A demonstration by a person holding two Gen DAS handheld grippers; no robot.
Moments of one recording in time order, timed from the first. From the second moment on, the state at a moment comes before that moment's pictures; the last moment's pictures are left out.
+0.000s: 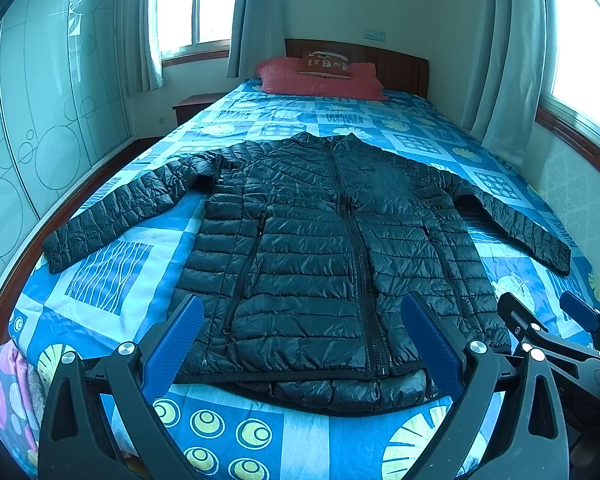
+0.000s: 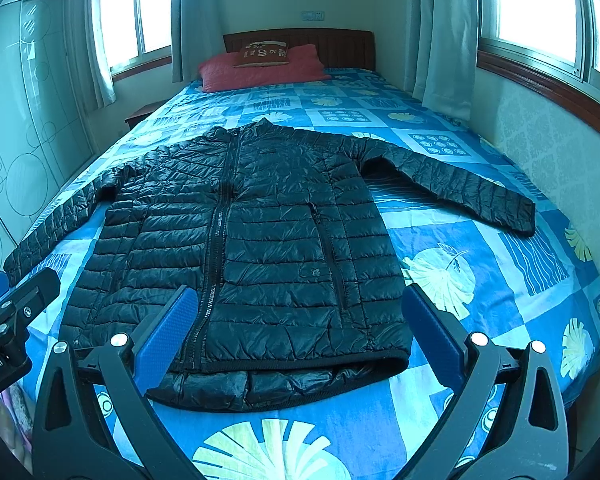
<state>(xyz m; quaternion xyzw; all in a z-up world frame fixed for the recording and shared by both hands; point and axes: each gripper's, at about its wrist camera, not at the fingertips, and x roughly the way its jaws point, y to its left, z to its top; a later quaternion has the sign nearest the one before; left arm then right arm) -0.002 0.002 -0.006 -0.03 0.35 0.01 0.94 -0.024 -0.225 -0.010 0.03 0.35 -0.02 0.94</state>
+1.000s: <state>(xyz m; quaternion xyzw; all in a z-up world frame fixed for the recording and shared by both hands) -0.006 0.000 -0.013 -0.03 0.36 0.01 0.93 -0.024 -0.223 -0.008 0.02 0.35 -0.02 0.94</state>
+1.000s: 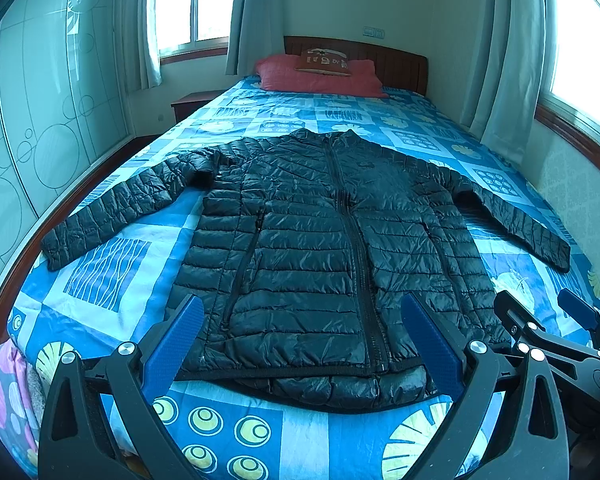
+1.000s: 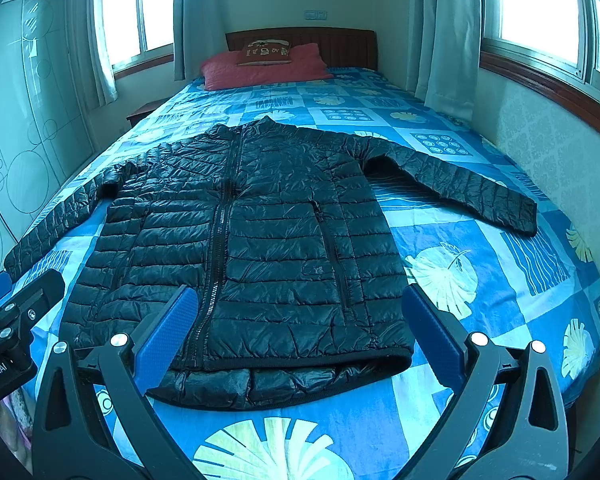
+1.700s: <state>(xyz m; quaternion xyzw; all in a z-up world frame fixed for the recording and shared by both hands) 0.108 0.183 -0.102 -0.09 0.41 0.24 0.87 0.076 -0.381 -0.080 0.21 0.37 -0.10 0.90</state>
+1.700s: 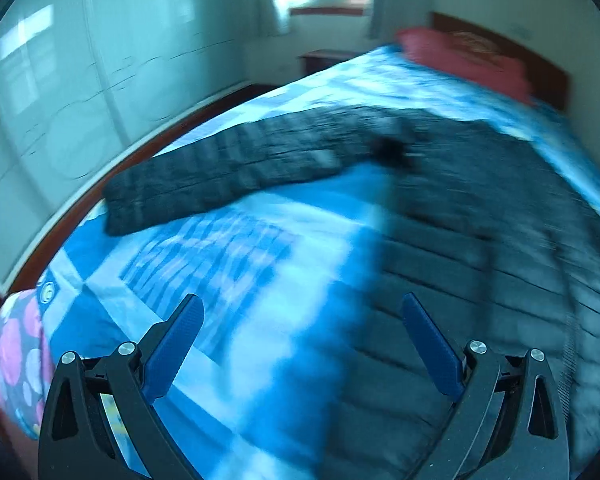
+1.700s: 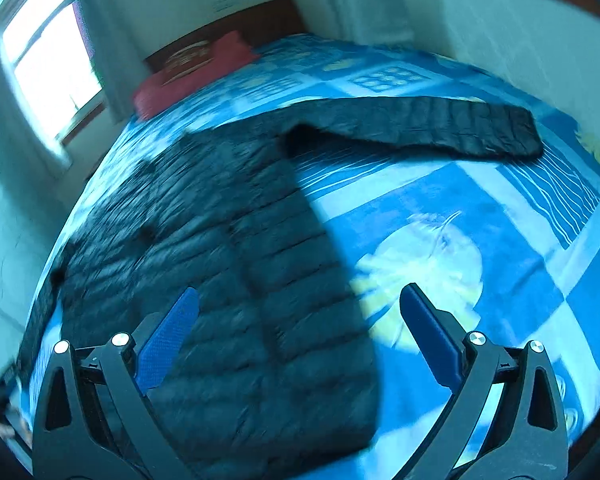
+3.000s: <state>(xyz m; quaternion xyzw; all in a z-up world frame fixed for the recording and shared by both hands) 0.137 0.277 -0.185 -0.13 0.41 0.38 0.82 0.166 -0.632 -0.139 0.41 0.16 -0.26 0.86</state>
